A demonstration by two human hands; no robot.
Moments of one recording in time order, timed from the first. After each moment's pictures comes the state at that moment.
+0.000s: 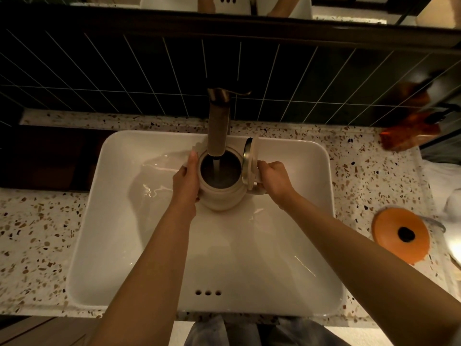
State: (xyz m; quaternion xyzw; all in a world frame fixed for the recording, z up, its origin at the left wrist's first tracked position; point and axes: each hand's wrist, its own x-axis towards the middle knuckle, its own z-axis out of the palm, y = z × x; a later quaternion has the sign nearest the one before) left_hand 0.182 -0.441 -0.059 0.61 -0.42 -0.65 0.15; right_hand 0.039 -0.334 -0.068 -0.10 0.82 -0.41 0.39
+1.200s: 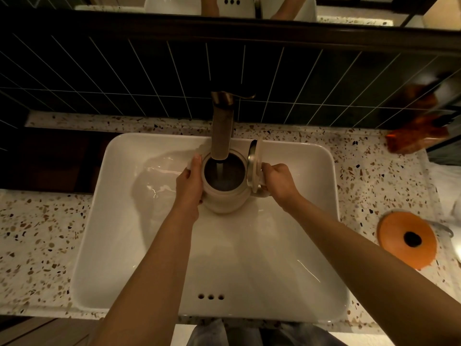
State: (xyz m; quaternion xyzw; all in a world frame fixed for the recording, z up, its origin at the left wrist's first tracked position) left_hand 0.182 -0.444 -0.064 0.62 -0.42 -0.65 0.15; right_hand 0.035 -0.336 -0.072 -0.11 0.81 -0.41 0.39
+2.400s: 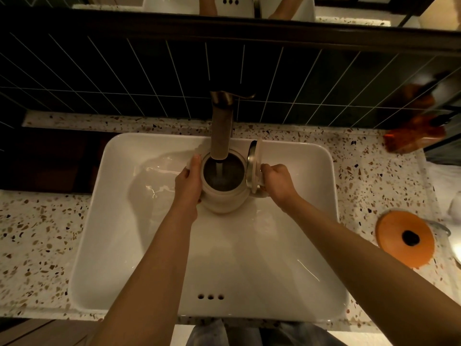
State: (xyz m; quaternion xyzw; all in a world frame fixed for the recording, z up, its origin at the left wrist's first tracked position) left_hand 0.182 -0.445 -0.063 0.61 -0.42 -0.65 0.15; right_hand 0.036 -0.336 -0.080 -0.11 0.82 -0.41 0.38
